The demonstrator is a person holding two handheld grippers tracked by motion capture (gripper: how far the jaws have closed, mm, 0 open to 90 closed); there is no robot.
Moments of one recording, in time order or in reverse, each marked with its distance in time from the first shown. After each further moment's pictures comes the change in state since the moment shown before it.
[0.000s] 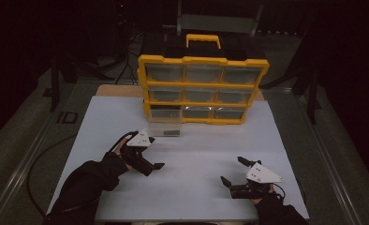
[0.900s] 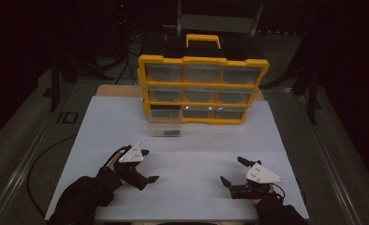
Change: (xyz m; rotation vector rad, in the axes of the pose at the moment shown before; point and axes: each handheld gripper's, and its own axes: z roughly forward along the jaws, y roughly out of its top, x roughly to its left) left arm -0.023 -0.041 -0.004 -0.019 0.014 -0.014; right arm 0.001 0.000 0.000 0.001 -0.002 -0.003
